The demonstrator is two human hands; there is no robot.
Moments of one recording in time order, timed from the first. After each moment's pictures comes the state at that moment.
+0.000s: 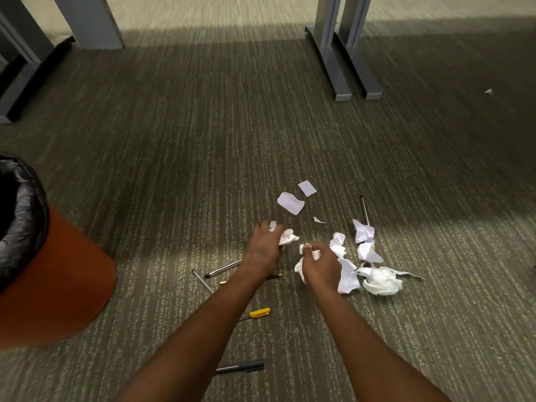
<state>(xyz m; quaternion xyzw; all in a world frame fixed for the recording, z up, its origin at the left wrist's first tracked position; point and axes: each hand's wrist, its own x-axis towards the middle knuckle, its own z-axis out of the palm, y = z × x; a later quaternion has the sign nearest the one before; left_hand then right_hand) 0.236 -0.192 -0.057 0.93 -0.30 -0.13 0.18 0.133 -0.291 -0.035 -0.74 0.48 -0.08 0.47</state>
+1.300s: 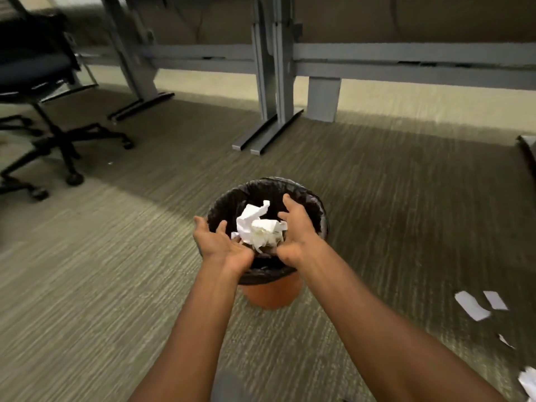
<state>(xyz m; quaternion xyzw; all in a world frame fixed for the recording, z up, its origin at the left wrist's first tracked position) 0.209 0.220 0.245 0.22 0.31 0.04 0.93 0.246 0.101 0.259 -0.46 0.19 0.29 0.82</state>
